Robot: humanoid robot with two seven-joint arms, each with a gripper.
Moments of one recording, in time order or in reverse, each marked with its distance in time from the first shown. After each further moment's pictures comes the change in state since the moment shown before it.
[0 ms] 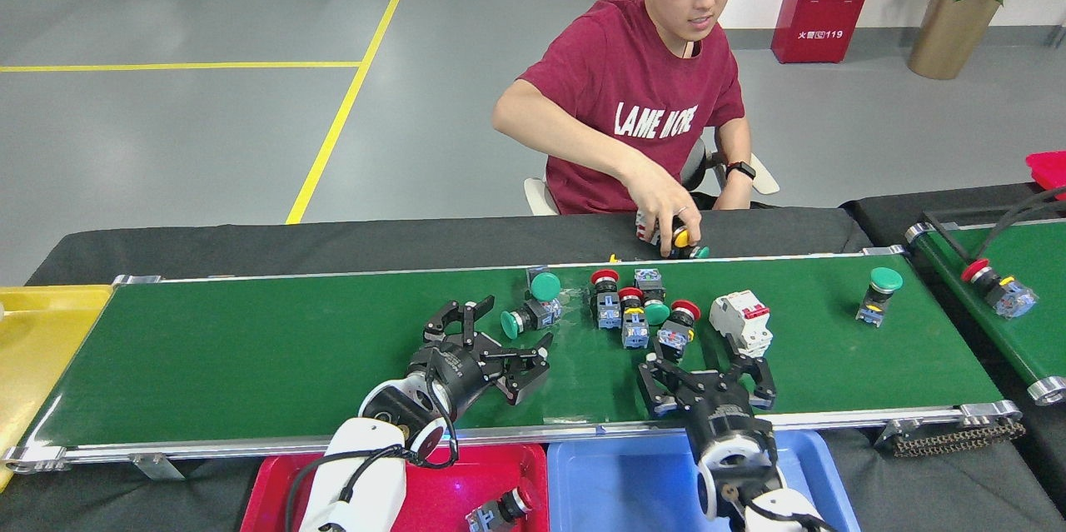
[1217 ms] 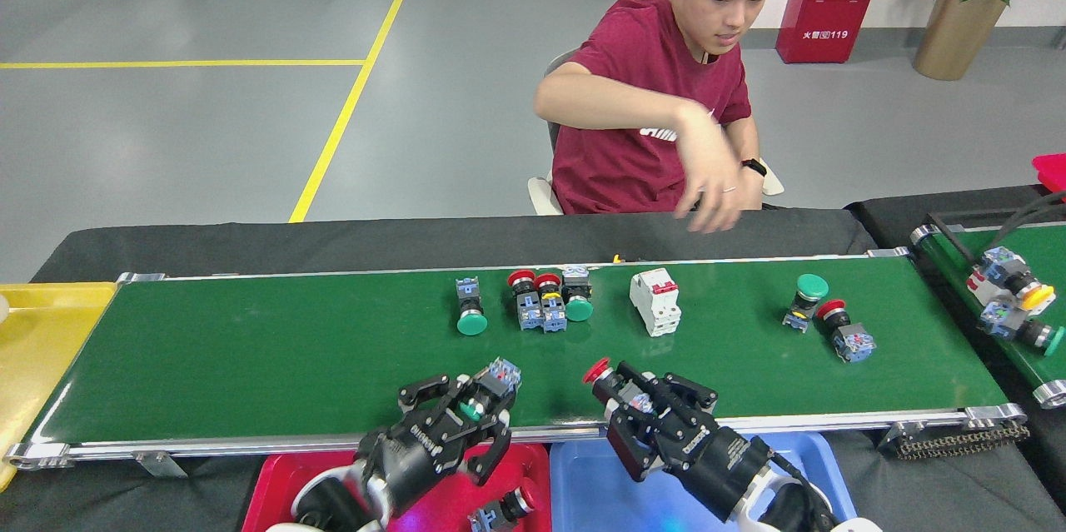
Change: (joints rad) left arm 0.600 0.218 0.092 -0.662 0.162 -0.363 0.030; right arm 0.248 -0.213 0.034 -0.435 -0.320 -0.795 -0.011
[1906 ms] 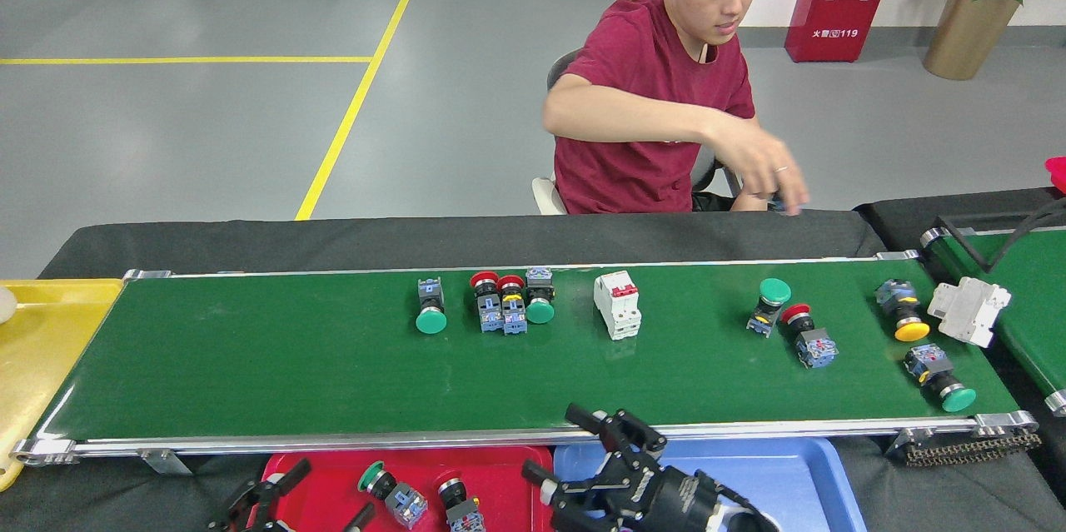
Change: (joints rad) left arm 0.189 -0.183 0.566 -0.068 0.078 0.079 0.002; right arm 0.032 0.091 -0.246 0.012 0.001 -0.051 0.082
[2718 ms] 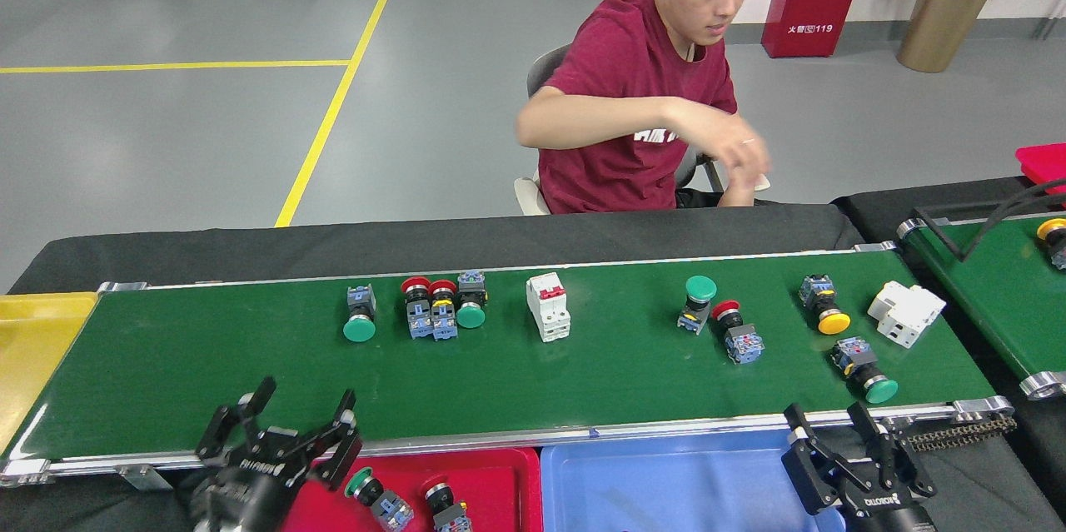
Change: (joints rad) left arm -0.405 -0.001 -0.264 0.232 -0.236 0.322 -0.004; right arm 0.310 0.025 -0.294 -0.056 0.204 0.356 -0.233
